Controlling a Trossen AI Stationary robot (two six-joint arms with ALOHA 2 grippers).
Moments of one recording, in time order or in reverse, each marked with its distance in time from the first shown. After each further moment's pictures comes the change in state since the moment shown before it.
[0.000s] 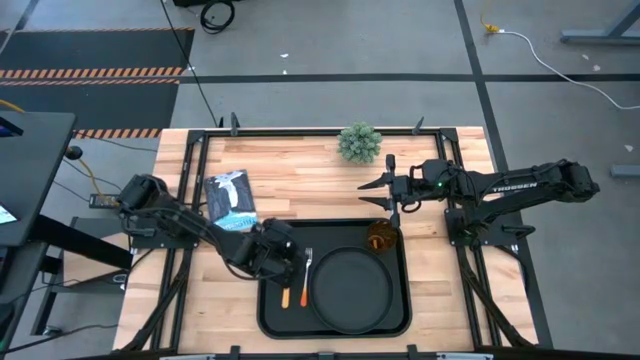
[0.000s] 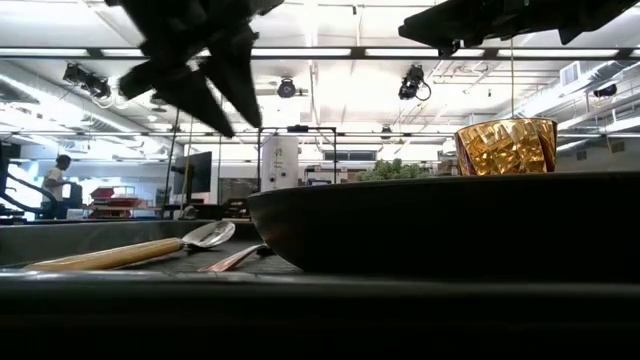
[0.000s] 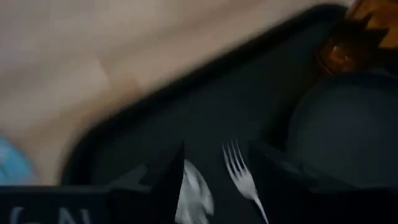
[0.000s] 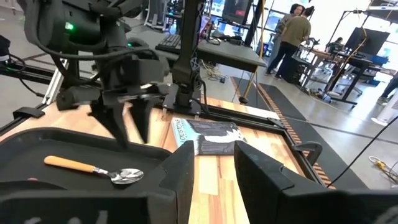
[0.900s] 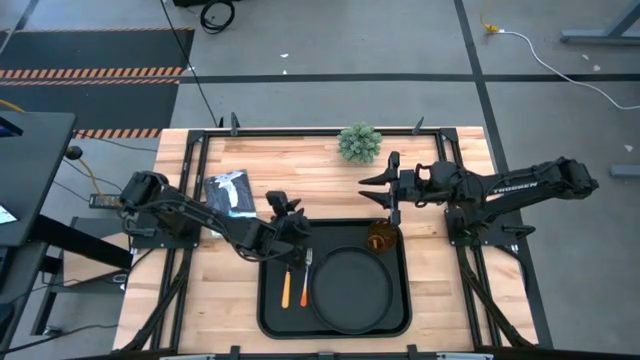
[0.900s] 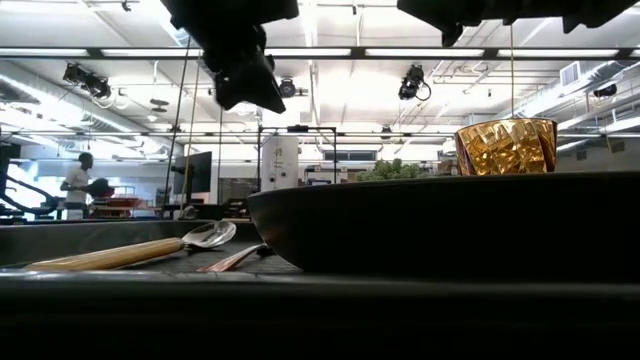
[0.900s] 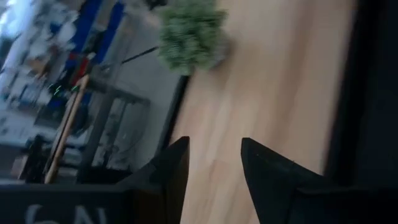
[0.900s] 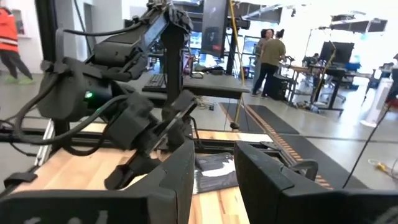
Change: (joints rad) left arm 0.117 0.000 0.000 0.125 -0.421 1.264; right arm 0.056 0.000 0.000 0.156 0.110 0.131
